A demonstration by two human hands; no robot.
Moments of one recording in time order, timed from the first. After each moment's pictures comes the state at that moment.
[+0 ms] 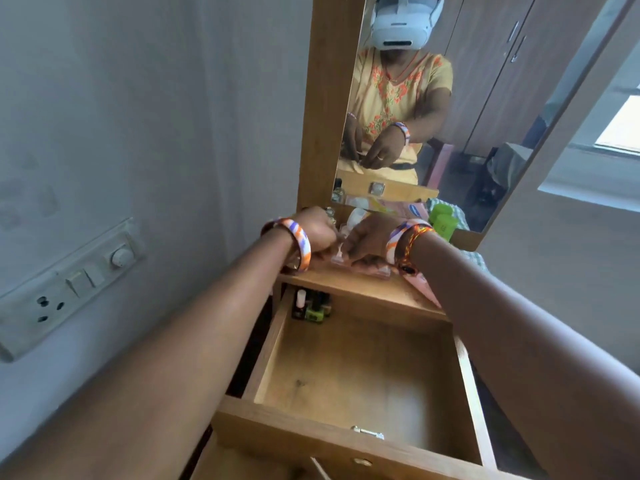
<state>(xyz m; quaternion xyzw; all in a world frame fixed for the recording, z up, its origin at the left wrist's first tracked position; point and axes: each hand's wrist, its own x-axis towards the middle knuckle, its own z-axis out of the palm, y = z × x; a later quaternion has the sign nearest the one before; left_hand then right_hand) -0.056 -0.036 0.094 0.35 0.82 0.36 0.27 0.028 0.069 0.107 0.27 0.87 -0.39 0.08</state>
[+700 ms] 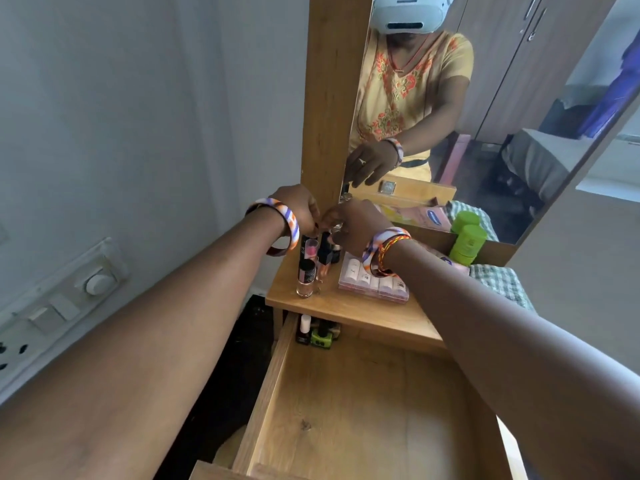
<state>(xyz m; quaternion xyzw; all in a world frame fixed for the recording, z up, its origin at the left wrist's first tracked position) -0.132 -0.004 0.100 0.39 0.89 0.20 0.12 -0.052 0.095 0.086 0.17 0.98 -0.13 -0.04</state>
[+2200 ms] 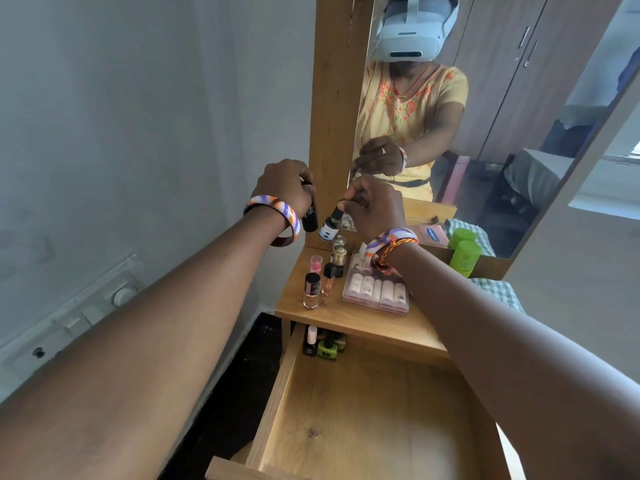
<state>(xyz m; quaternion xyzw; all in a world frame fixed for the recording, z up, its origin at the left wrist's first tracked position) -0.127 -0.020 0.139 0.34 0.86 0.36 -0.09 -0.037 0.086 0.114 0.19 0.85 -0.34 -0.34</state>
